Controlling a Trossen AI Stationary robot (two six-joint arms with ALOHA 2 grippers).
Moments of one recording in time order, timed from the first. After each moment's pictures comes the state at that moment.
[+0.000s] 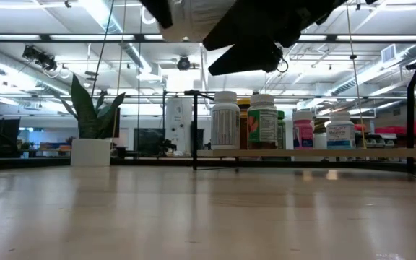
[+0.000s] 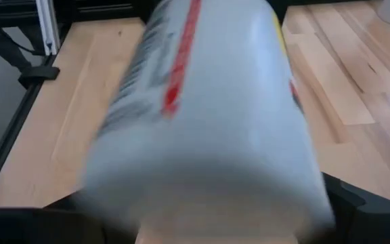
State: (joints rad) left arm -0.37 1.80 1.67 -1.05 -0.30 -0.17; right arm 0.38 1.70 1.03 0.08 0.35 0.29
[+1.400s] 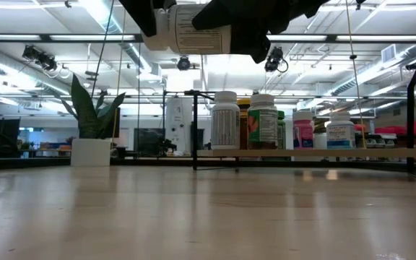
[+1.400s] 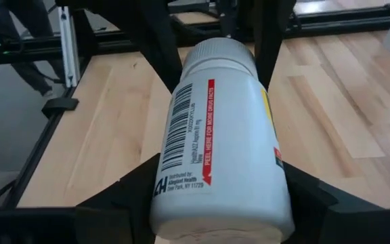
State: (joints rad) left arm -0.37 1.79 1.66 -1.12 -0.27 -0.24; right arm 0.35 1.68 1.03 0.17 0.30 0.26
